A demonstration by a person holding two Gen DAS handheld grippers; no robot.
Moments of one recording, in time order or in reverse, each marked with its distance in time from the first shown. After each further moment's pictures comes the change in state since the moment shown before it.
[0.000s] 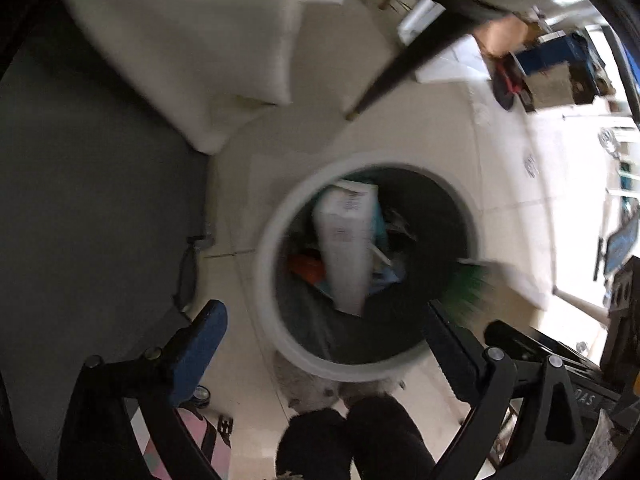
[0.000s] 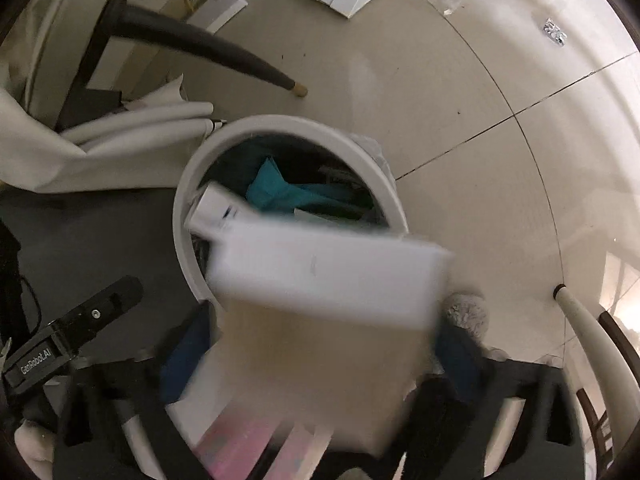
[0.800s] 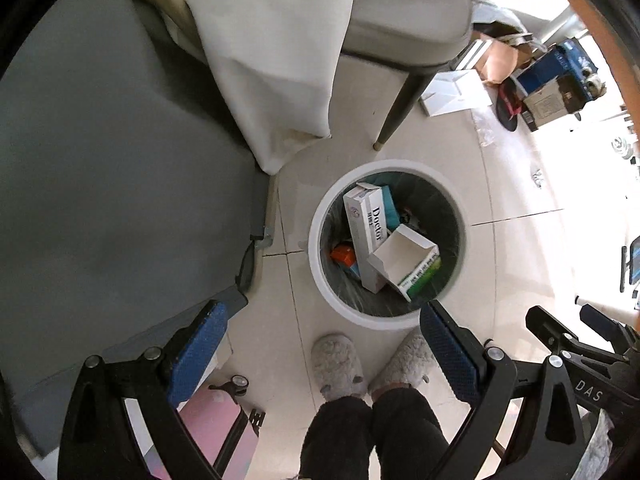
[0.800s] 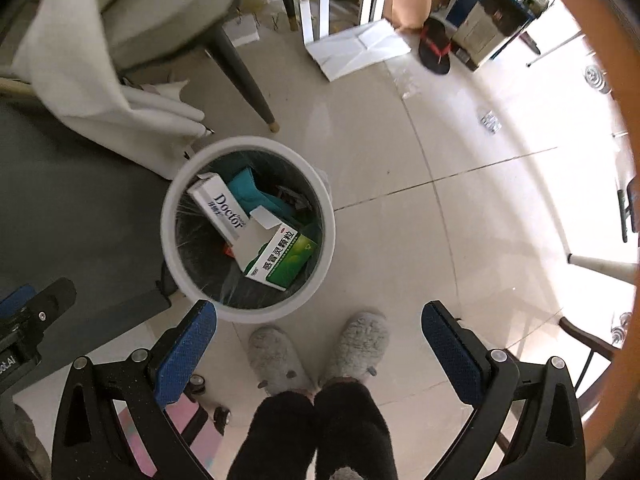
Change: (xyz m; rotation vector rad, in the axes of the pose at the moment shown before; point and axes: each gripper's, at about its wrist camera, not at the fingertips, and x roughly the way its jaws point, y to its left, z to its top) left arm -0.115 -0.015 -0.075 0.007 -0.145 0.137; right arm -0.115 0.048 -0.066 -0.203 -0.177 -0.328
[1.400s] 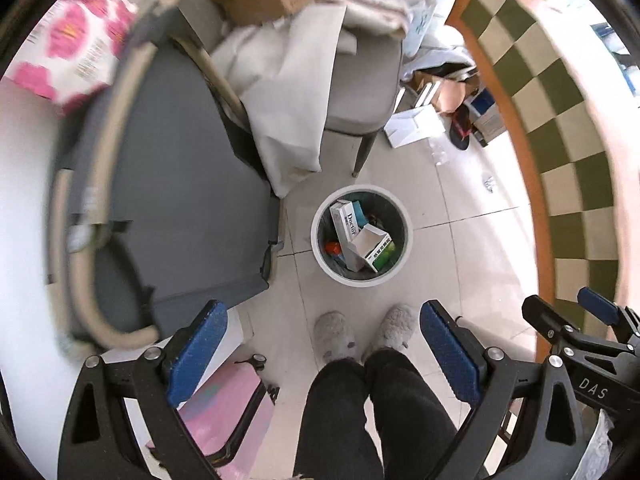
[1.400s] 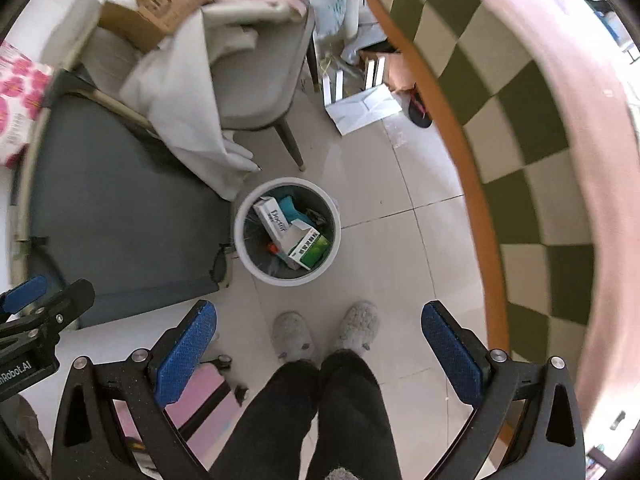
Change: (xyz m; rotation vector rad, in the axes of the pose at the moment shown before) left arm -0.232 0.002 -0.058 0.052 -0.094 -0.013; right arm -0.248 0.002 -0.067 -0.028 -0.129 0.052
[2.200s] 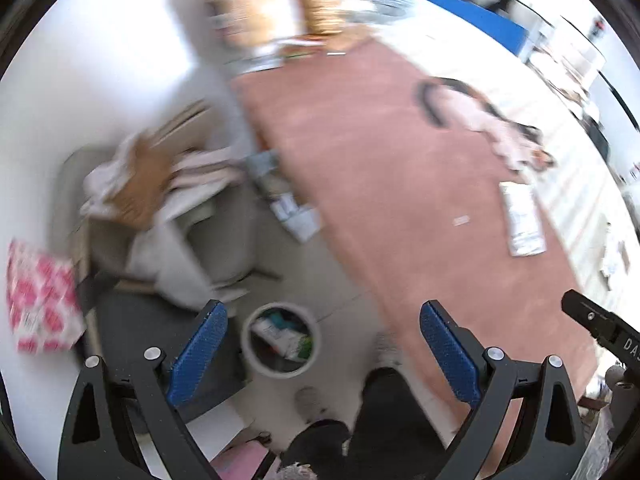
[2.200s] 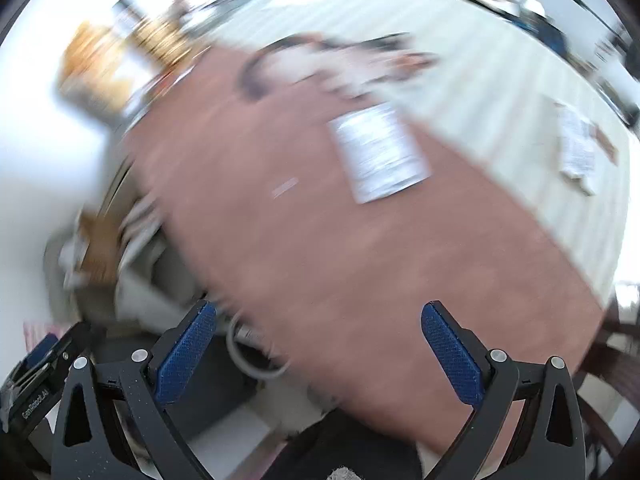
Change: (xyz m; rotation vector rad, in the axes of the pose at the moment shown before) left arm -0.149 -0.352 0.103 0.407 -0.199 0.006; right arm -0.181 -0.345 0.017 0.658 -0.203 0.077
